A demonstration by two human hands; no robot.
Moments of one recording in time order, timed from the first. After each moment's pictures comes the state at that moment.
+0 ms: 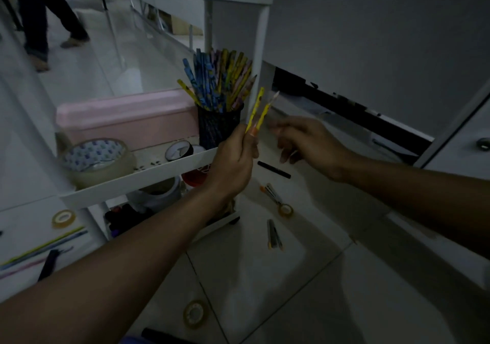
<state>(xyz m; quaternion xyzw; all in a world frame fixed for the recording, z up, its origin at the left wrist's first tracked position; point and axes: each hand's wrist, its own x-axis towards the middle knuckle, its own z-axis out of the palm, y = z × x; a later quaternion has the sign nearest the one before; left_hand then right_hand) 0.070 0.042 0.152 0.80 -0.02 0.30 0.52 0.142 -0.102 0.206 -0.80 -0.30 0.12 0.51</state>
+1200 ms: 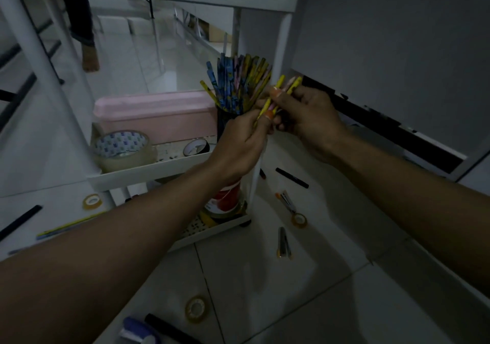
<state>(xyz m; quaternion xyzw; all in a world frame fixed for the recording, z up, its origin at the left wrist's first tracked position) 0.068 0.052 0.186 0.81 -0.02 0.33 0.49 0.140 -0.063 0.239 -0.65 -0.34 0.14 0.66</state>
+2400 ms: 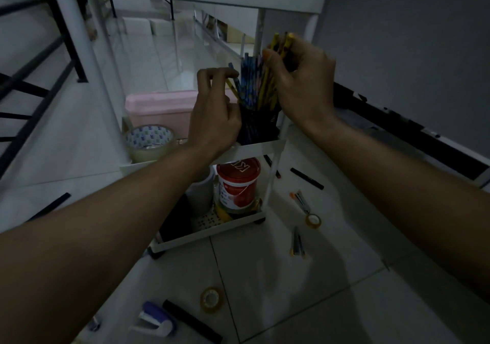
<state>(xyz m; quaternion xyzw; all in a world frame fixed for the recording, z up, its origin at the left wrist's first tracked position) 0.043 0.112 0.199 0.82 0.07 0.48 0.31 0.114 -0.014 0.267 -0.70 -0.44 -0.27 0.50</state>
